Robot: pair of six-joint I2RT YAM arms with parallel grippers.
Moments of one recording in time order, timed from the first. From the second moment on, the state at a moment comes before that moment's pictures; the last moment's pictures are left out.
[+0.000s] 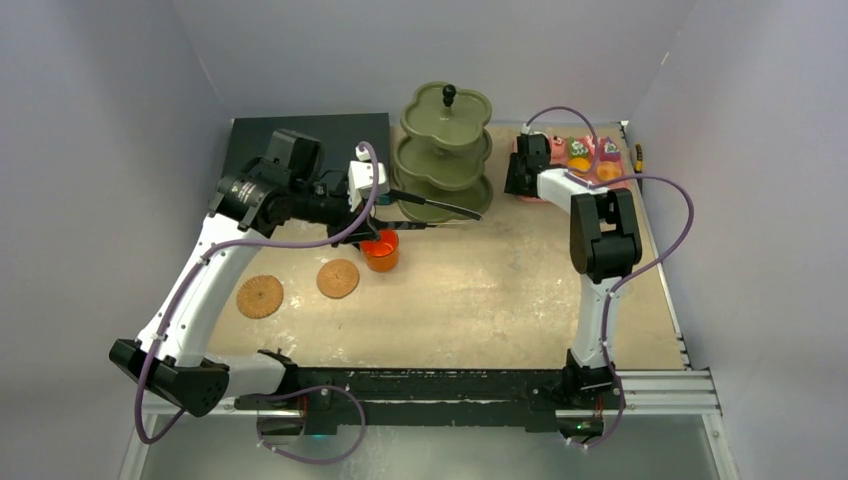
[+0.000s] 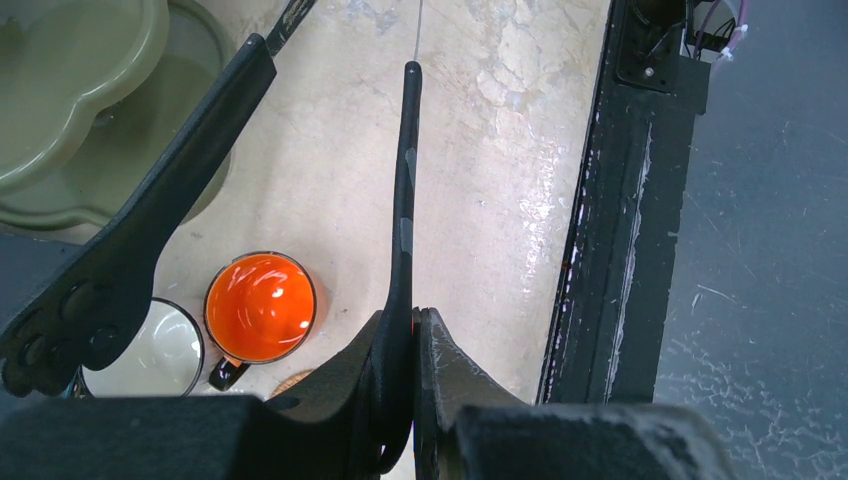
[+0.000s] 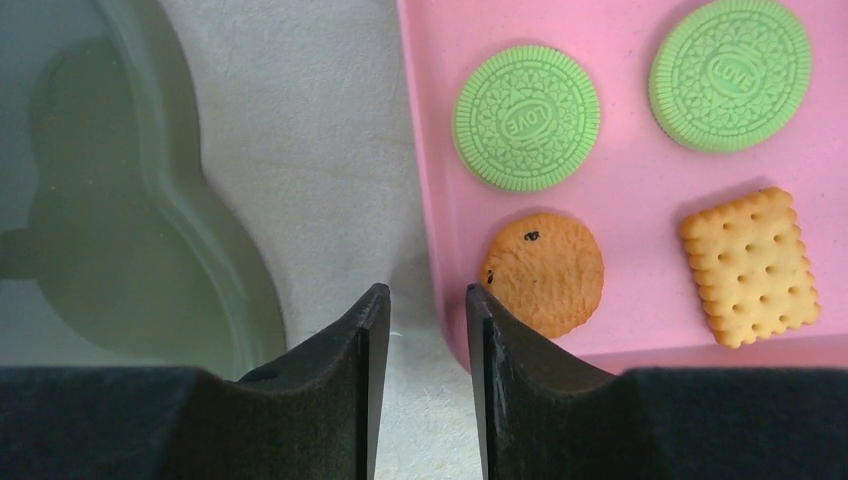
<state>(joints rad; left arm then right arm) -0.42 1.28 1.55 -1.12 0.75 0.56 0.17 2.12 1.48 -0.17 0.13 0.28</state>
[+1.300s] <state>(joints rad) -0.42 1.28 1.59 -1.14 0.77 0.56 0.51 1.51 0.74 -0.18 0.26 0.52</state>
